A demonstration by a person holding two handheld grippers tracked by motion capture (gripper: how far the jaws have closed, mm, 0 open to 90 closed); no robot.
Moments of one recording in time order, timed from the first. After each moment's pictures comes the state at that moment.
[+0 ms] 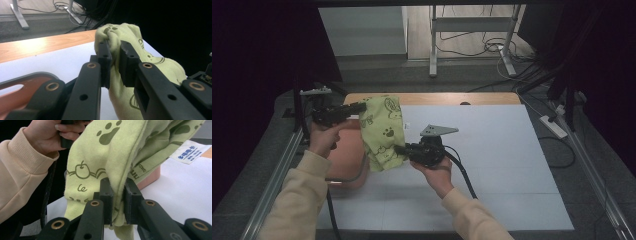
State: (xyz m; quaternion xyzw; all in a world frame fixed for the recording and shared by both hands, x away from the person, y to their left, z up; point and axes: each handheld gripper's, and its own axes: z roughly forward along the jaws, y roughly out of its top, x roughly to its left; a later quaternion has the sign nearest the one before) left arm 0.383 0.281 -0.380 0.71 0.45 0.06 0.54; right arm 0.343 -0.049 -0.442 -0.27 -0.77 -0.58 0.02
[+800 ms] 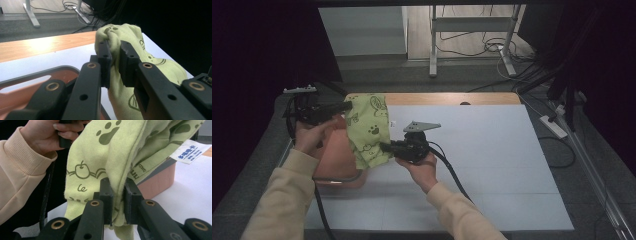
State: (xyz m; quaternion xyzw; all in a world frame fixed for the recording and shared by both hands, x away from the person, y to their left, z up) left arm 0.383 0.319 -0.380 0.70 0.47 0.08 0.53; right arm 0.353 -0.007 -0.444 -0.27 -0.77 -0.58 0.03
